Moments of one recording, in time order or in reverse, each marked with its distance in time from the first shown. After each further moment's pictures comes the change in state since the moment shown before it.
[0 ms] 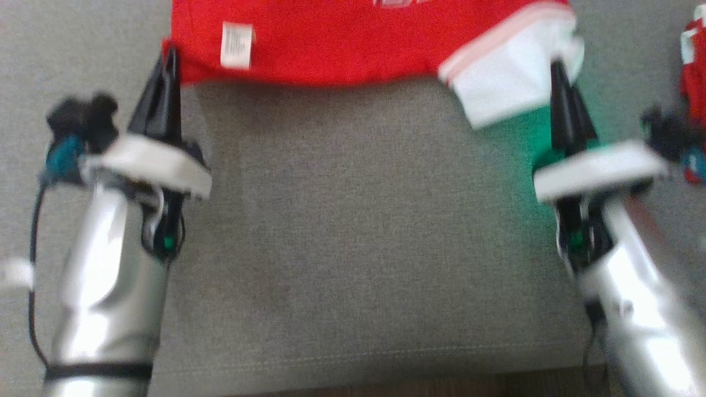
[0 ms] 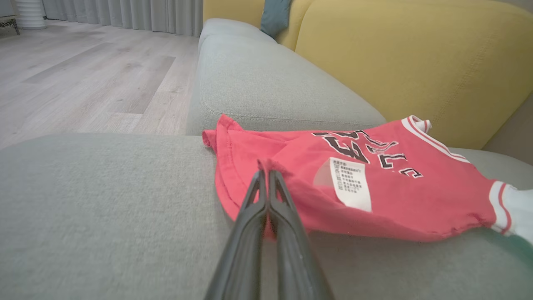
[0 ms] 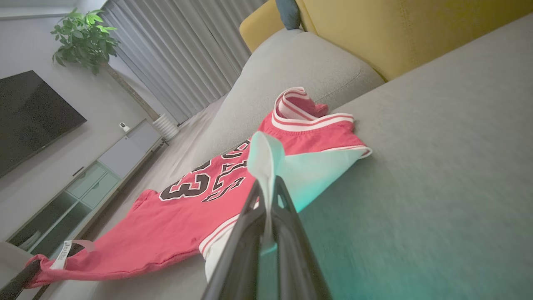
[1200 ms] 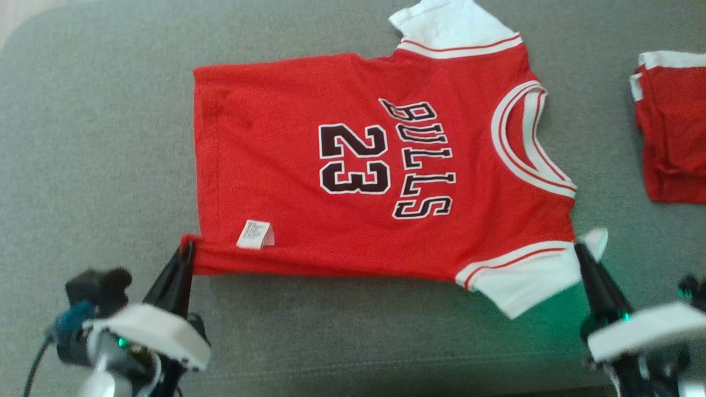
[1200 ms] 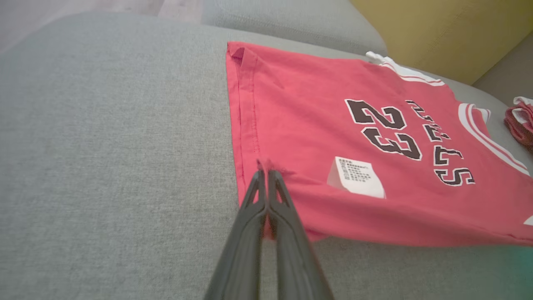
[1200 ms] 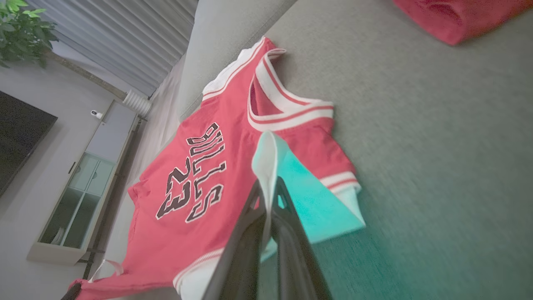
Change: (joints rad) left arm 0.719 0.044 0.053 -0.580 -0.095 0.090 0.322; right arm 0.804 0.157 -0.417 -0.672 -0.024 0.000 0.547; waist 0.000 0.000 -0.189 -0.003
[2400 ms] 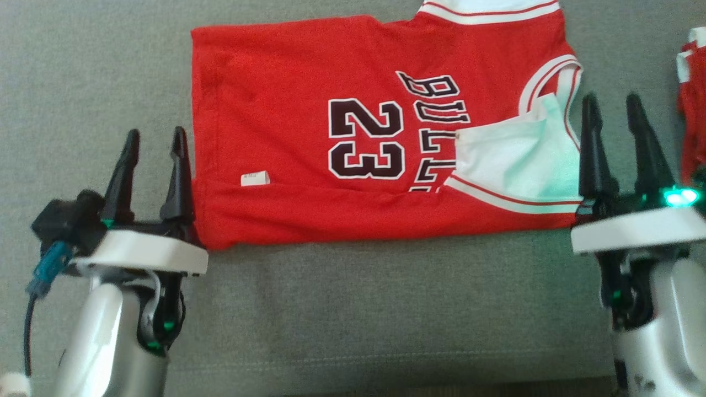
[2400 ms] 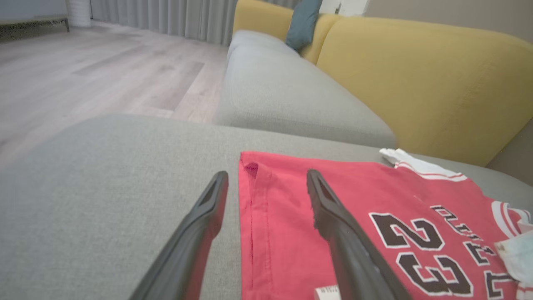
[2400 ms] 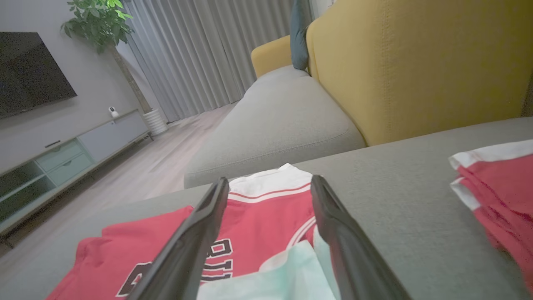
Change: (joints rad) left arm -0.316 -0.028 -0.021 0.157 0.027 0.022 -0.280; right arm -0.426 -0.069 0.093 0.159 -0.391 0.000 -0.370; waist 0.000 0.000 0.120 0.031
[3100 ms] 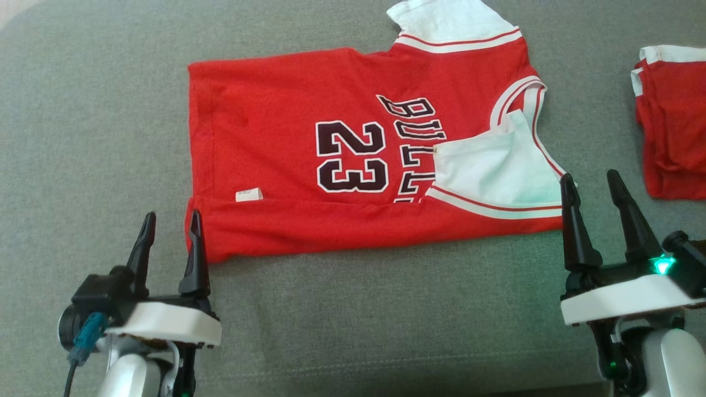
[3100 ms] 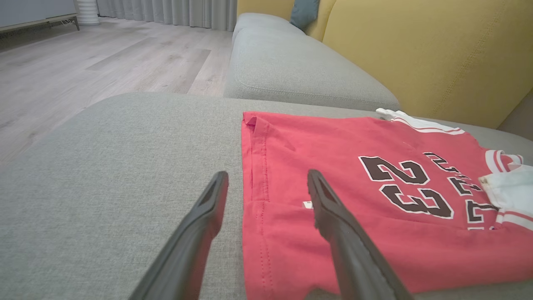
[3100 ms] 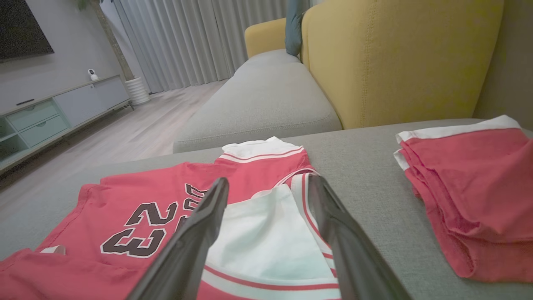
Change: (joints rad) left arm 0.217 -0.017 -0.015 -0.034 0.092 0.067 -0.033; right arm 0.250 0.029 -0.007 -0.140 -0.146 0.000 0.056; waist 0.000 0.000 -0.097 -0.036
